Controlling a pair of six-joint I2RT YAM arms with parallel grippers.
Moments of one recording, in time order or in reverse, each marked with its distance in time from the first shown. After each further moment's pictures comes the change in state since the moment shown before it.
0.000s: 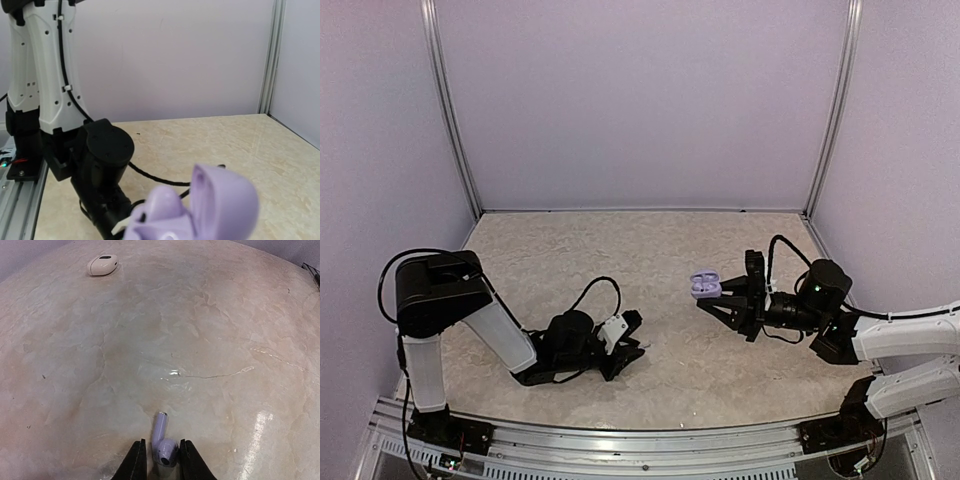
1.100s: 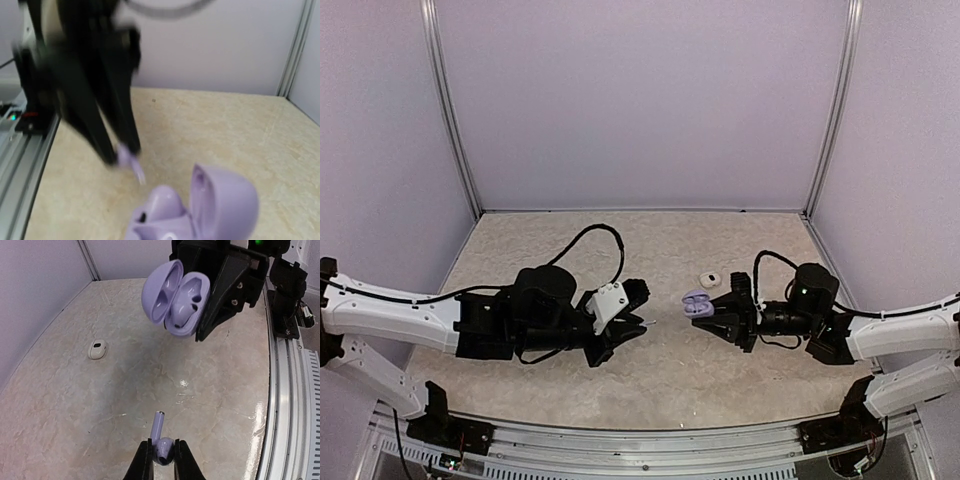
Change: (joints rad) left arm -0.194 -0.645 0.205 -0.845 -0.152 0.127; right arm 0.011 0.049 -0.005 -0.069 -0.072 -0.154
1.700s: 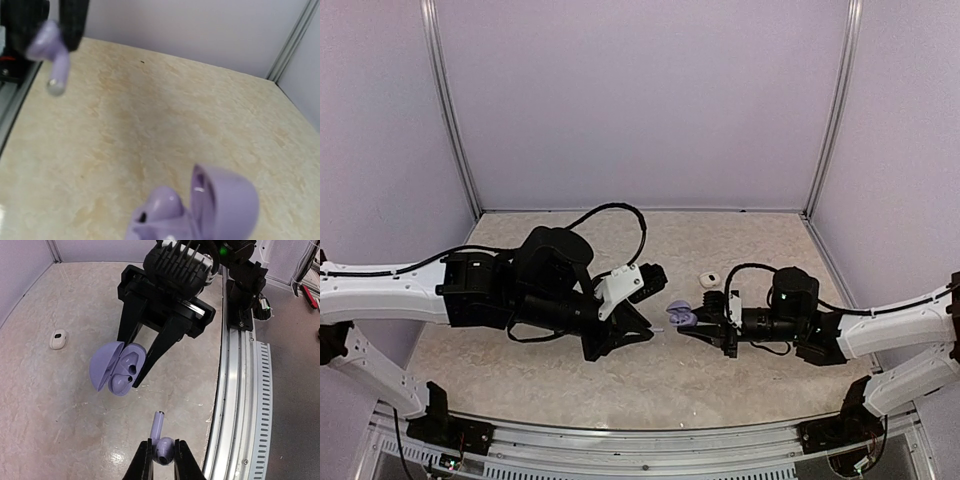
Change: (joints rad) left arm -0.040 0.018 0.343 -0.491 0.144 -0.105; right arm 0.105 0.072 0.060 -0.124 0.171 -0.235
